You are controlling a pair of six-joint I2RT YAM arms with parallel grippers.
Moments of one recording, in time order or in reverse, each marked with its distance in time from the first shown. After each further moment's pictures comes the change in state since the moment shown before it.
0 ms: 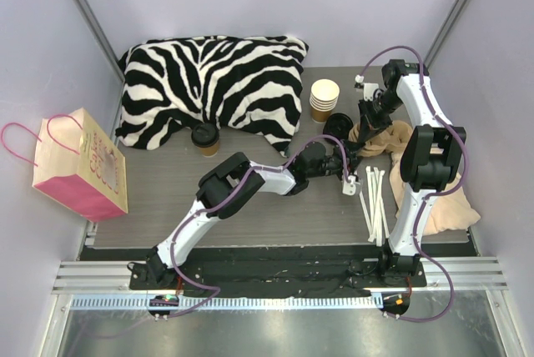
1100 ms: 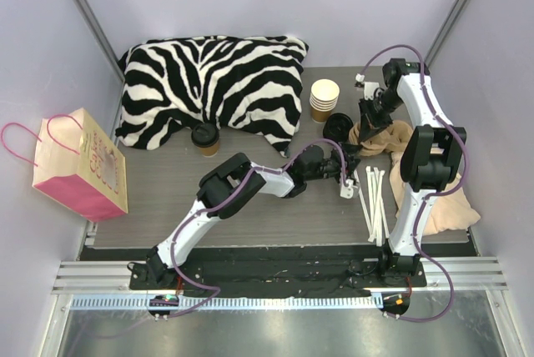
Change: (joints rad) left arm -0.001 0.002 -0.043 0.035 -0.005 0.026; right arm 0.000 0.000 0.008 -0.004 0.000 0.000
